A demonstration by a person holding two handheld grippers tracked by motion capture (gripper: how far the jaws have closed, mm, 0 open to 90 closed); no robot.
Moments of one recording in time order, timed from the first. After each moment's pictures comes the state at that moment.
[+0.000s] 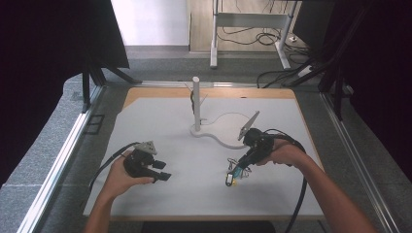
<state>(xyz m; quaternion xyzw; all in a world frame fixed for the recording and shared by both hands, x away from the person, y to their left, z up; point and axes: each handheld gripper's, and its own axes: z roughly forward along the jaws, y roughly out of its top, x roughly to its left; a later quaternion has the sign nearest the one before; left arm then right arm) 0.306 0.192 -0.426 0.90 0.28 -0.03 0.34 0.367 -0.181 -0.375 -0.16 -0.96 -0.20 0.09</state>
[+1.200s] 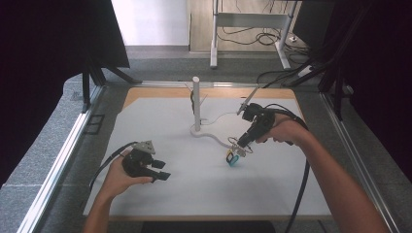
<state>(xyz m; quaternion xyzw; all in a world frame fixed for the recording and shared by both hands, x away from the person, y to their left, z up) 0.306 0.195 -0.424 0.89 0.28 -0.03 0.35 0.401 -0.171 -0.316 -0.20 -0.96 -0.19 0.07</state>
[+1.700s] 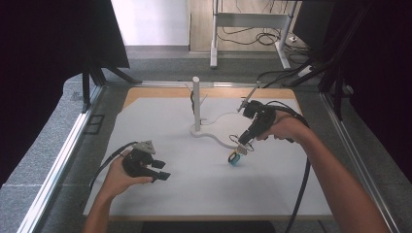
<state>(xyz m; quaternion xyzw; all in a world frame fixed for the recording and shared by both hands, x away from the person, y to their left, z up) 0.307 0.195 -0.425 0.89 0.28 -0.03 0.35 0.407 -0.173 -0.311 -0.21 -0.96 -0.19 0.07</state>
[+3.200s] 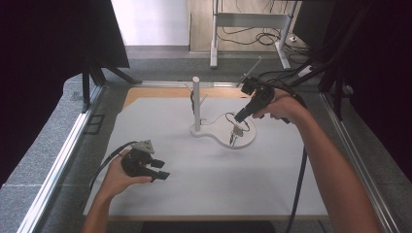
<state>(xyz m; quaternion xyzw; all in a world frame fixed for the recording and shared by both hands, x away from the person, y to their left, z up) 0.306 0.198 -0.422 0.89 0.28 -0.02 0.35 0.444 -0.165 -0.272 -0.24 -0.94 -0.22 0.04</state>
